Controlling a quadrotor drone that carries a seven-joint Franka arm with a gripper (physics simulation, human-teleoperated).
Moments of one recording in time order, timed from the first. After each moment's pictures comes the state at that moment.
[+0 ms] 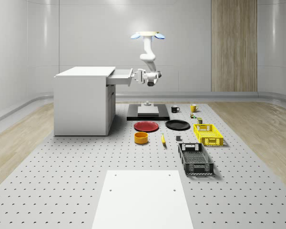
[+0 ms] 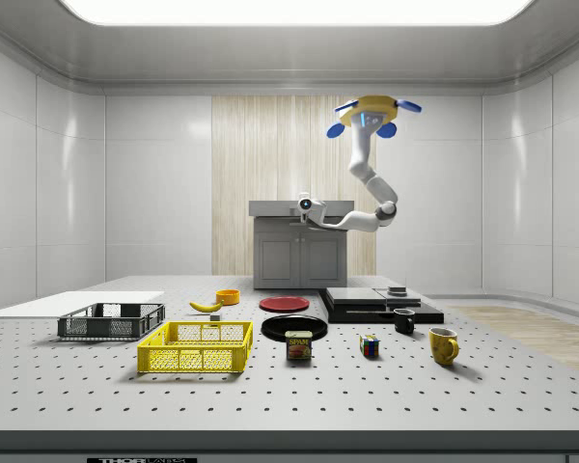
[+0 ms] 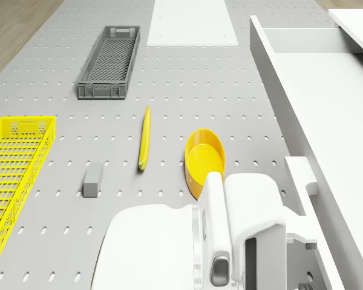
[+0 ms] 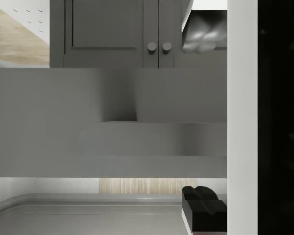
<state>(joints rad) 0.56 -0.71 -0.49 -2.53 1.32 1.83 0.48</state>
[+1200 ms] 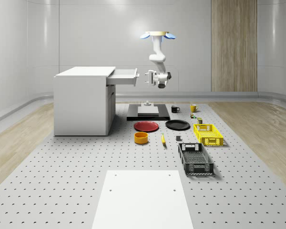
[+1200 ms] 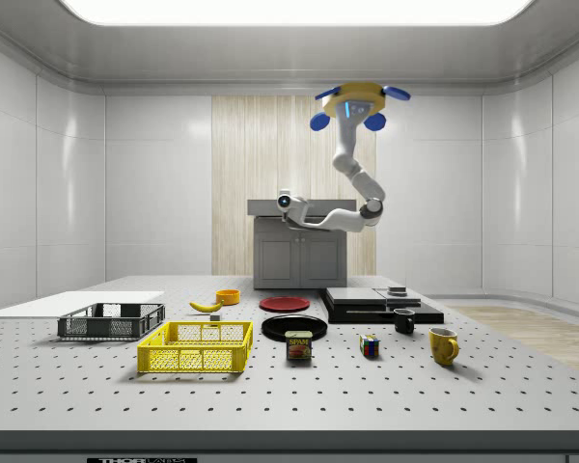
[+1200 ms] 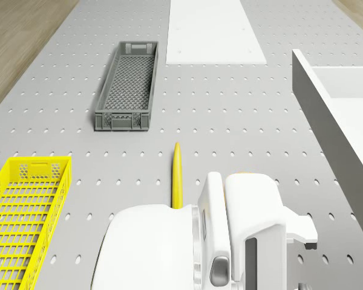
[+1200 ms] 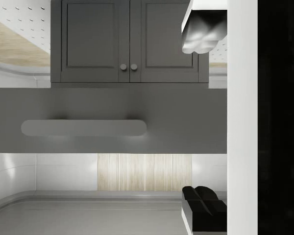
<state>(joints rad) 0.56 -0.72 -0.50 -2.53 1.32 1.83 0.48</state>
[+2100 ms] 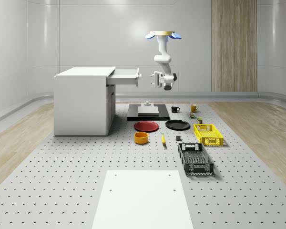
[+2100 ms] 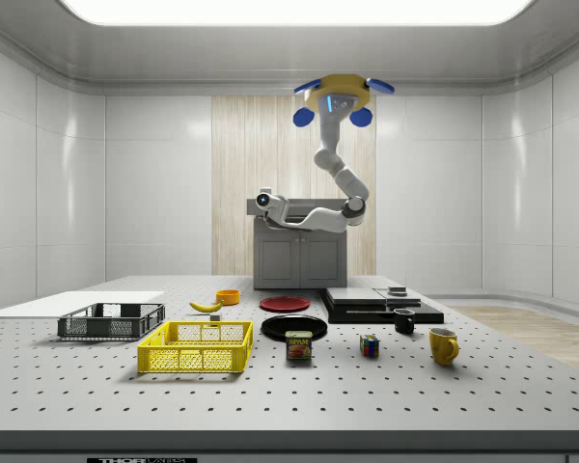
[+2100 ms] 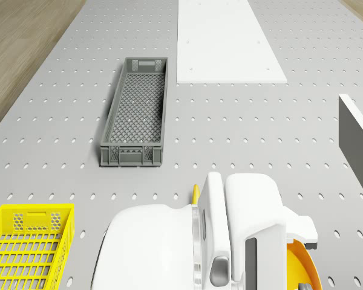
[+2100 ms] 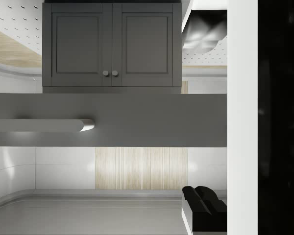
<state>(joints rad) 0.56 -0.72 -0.50 -2.53 1.32 1.83 0.48</state>
